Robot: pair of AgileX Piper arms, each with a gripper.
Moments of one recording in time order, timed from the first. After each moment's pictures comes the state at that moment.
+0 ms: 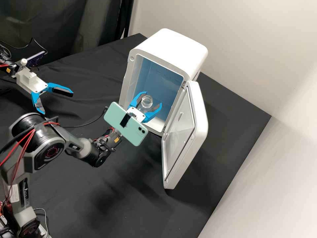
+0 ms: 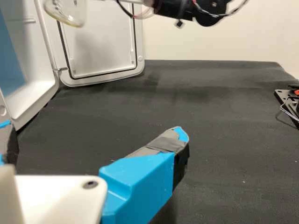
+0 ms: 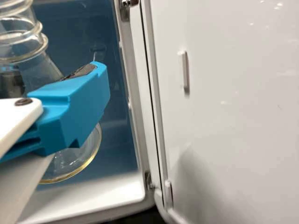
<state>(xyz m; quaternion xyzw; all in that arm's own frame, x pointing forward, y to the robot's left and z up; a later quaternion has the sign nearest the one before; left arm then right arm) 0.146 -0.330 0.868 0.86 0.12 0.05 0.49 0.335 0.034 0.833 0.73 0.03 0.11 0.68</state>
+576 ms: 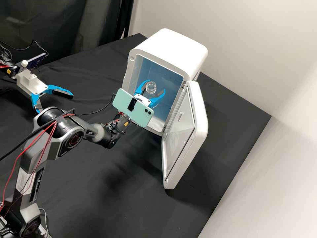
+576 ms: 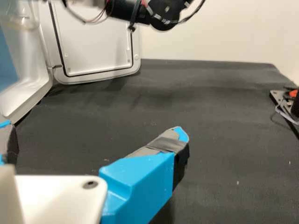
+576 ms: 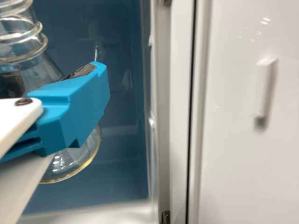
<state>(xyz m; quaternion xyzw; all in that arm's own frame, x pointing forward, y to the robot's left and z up) 0.154 -0.332 0.863 0.85 0.12 0.04 0.50 0.411 0.053 0.801 0.70 0.05 0.10 0.71</state>
